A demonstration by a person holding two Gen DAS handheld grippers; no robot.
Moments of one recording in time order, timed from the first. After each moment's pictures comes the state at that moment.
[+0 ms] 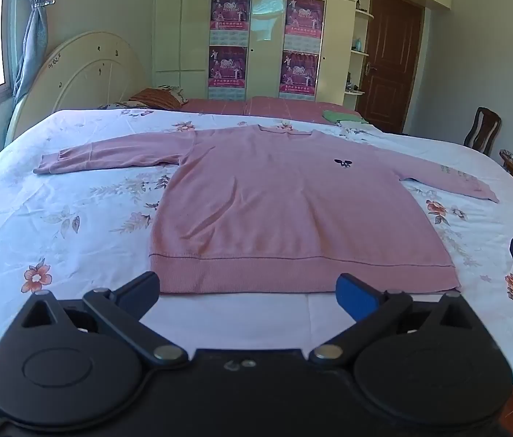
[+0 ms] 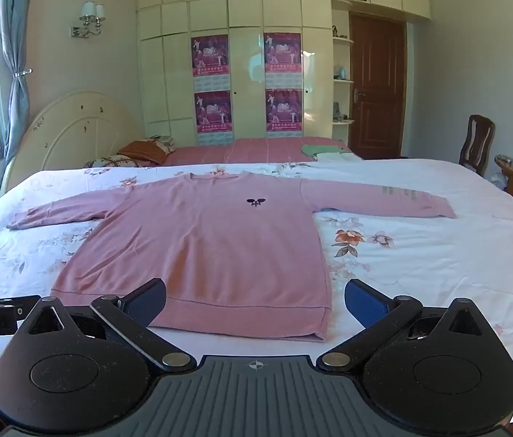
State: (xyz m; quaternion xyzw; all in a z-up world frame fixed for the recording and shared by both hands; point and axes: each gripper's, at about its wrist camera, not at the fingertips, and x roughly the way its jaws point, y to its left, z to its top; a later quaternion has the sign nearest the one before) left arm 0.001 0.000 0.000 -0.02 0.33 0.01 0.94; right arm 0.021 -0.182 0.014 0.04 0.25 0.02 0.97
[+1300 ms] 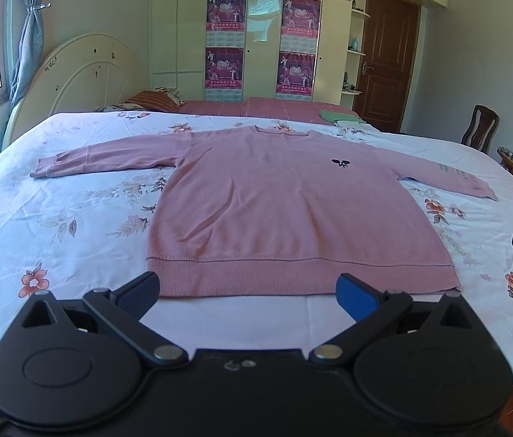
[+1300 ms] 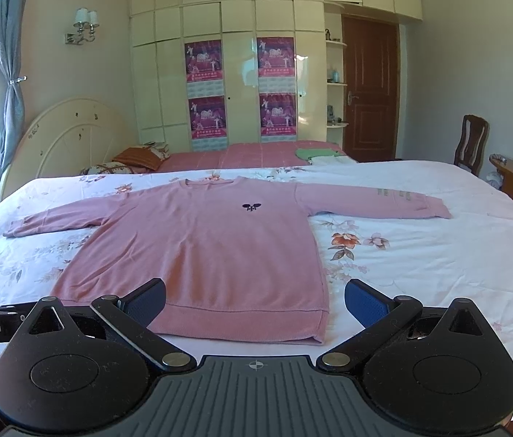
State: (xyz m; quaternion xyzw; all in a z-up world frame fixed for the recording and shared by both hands) left arm 0.003 -0.002 -0.001 -0.02 0.32 0.00 0.95; right arm 0.016 -0.183 0.016 0.05 0.25 0.01 0.97
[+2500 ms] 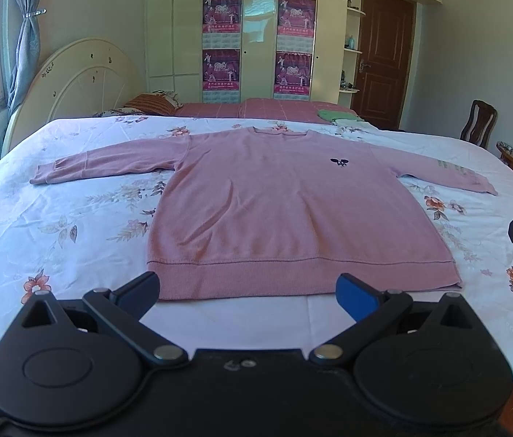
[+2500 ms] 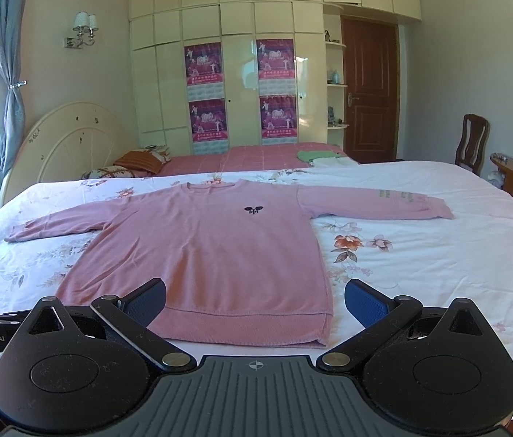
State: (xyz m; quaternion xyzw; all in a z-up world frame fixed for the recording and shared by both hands) left arm 0.003 -0.001 0.000 -0.01 0.32 0.00 0.95; right arm 0.016 -0.182 0.017 0.05 0.24 0.01 0.97
